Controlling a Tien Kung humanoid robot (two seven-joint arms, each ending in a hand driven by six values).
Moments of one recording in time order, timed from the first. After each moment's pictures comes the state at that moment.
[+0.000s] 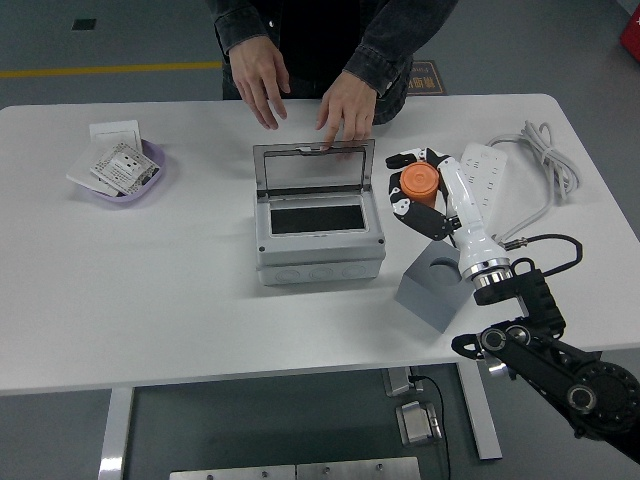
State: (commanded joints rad) left arm -0.02 0.27 -0.19 -0.18 0.19 0.01 0.16; right arm 0.38 -0.34 0.74 1.45 -1.29 -0.62 0.13
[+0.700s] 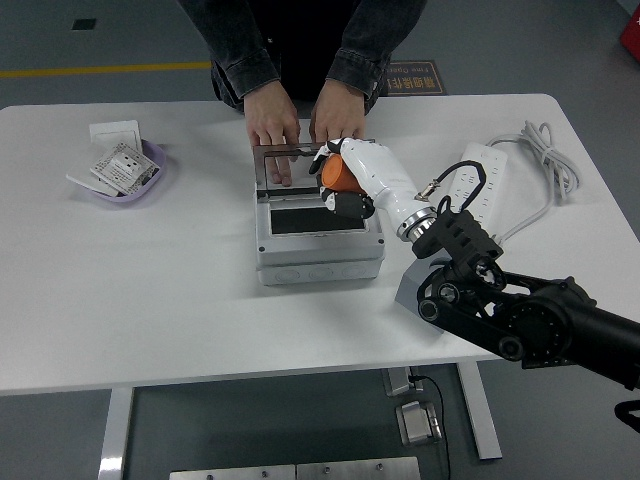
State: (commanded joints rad) left arm -0.03 0.27 -0.21 -0.18 0.21 0.01 0.17; right arm 0.81 -0.26 0.34 1.18 -1.60 -0.52 -0.12
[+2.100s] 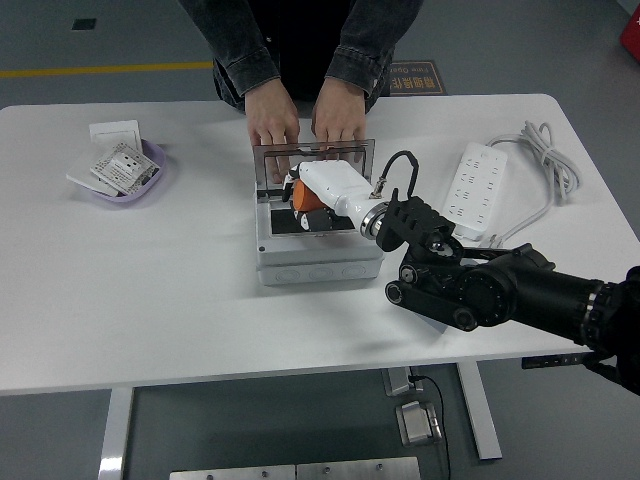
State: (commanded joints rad) left arm -0.04 0.27 -0.05 -0.18 0.08 0.00 0.14; right arm 0.98 -0.12 0.09 0.90 -1.43 -0.43 -0.06
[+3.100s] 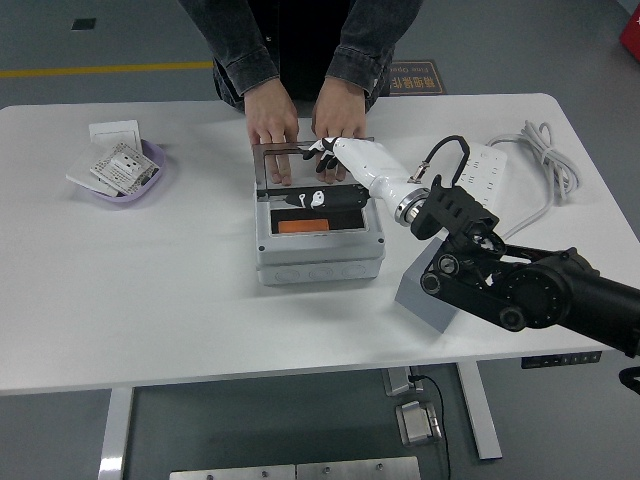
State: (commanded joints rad) left arm -0.03 0.25 -0.08 -0.18 0.12 0.00 0.16; right arm 0.88 -0.31 0.36 1.19 -1.51 -0.37 -0.14
